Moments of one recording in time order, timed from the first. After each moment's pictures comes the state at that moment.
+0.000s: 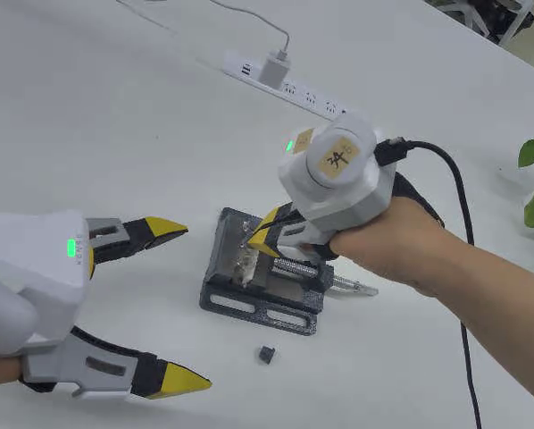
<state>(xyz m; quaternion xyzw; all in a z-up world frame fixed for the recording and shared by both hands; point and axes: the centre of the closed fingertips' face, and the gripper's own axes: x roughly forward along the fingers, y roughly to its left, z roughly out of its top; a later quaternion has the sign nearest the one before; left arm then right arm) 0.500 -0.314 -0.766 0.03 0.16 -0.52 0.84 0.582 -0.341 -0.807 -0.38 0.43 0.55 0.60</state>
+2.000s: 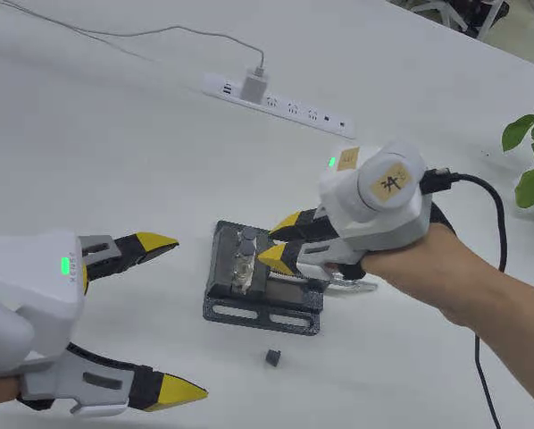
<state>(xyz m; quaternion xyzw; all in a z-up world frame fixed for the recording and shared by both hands) 0.492 -0.310 -0.758 0.07 0.17 -0.52 0.83 0.573 -0.362 -0.775 -0.30 0.38 0.54 0.69</state>
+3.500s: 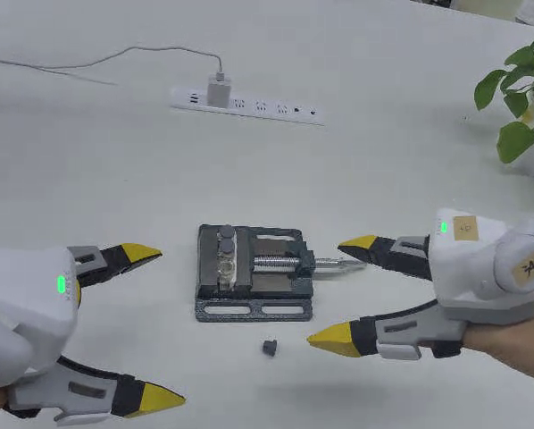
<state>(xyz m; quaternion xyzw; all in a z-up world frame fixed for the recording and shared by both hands) 0.480 -0.314 -0.767 0.18 0.20 -0.56 0.78 0.512 -0.454 -0.767 -0.18 0.32 0.53 0.77</state>
